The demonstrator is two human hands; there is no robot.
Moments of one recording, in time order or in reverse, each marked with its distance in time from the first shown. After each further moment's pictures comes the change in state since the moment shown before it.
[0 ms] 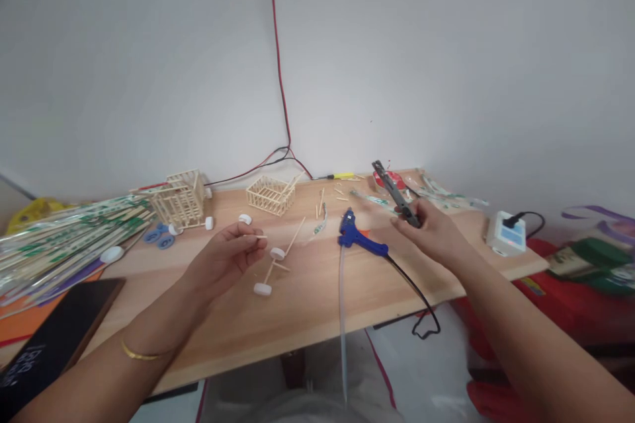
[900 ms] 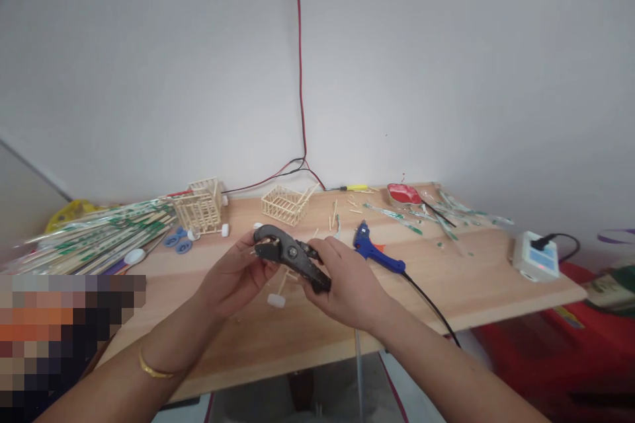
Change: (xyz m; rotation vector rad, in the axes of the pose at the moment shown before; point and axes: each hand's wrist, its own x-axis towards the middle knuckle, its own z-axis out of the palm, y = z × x) left_hand -0.013 0.000 0.011 -0.177 -0.122 0.072; right_hand -0.048 -0.158 0.059 0.153 -0.239 -0.523
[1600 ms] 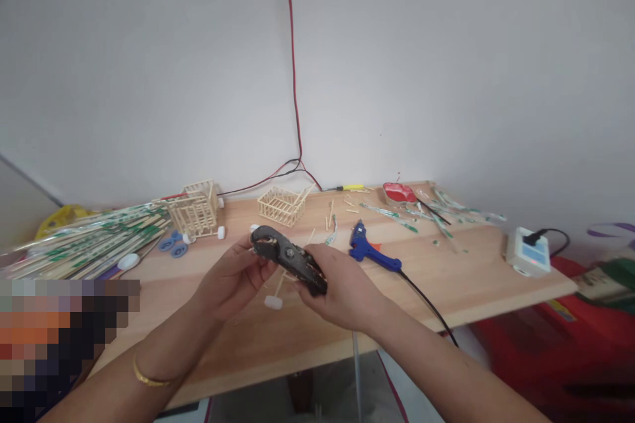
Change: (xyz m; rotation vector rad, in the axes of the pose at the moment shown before) left_hand 0.002 -0.004 -0.004 -0.016 0.025 0.010; right_hand 0.000 -0.006 -0.004 0.121 -0.110 0.084
